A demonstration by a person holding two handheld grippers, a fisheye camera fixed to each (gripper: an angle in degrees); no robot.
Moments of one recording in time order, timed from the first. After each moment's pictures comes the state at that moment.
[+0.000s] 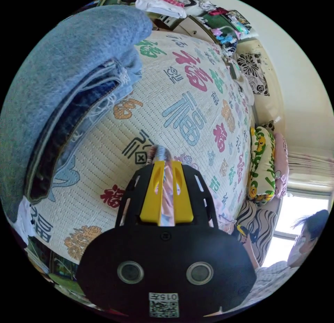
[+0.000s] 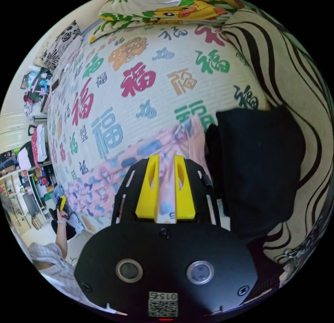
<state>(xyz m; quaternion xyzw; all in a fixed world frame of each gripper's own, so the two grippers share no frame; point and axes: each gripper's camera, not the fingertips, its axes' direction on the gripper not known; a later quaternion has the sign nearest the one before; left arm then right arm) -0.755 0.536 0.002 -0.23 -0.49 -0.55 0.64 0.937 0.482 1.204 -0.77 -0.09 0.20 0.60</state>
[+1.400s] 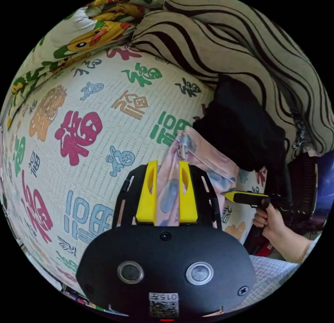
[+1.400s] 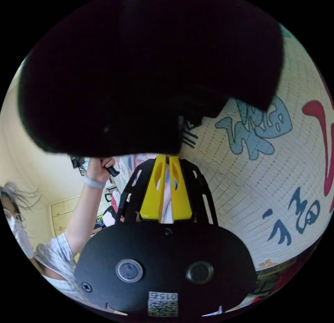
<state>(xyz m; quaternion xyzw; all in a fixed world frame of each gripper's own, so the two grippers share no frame) -0.590 0.250 1.126 -0.72 -0.05 -0.01 0.69 0.935 0.592 1.085 -0.56 -0.07 0.62 0.54</state>
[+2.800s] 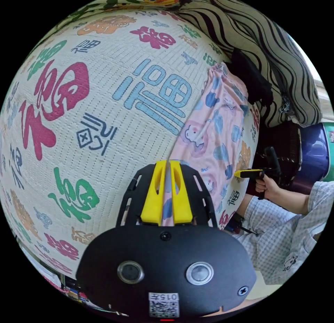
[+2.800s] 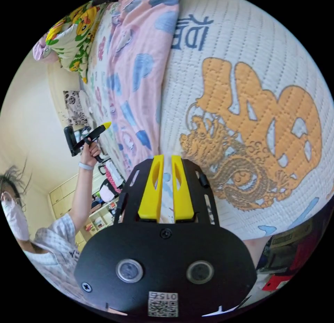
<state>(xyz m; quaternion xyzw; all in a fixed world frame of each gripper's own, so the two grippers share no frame) -0.741 0.221 0.977 -0.77 0.01 -0.09 0.63 0.561 0.522 1.091 -0.64 -0.13 0.61 0.44</state>
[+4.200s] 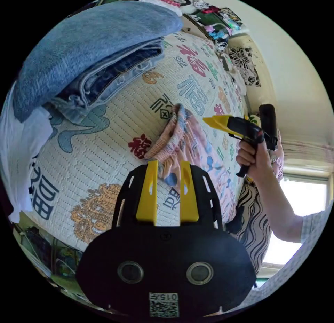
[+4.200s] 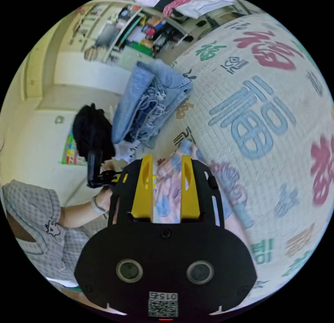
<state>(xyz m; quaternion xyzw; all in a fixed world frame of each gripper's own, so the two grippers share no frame) -0.665 0.616 -0.018 -0.23 -0.45 -0.56 0.66 -0.307 0.125 1.229 -0.66 -0.66 -0.13 0.34</state>
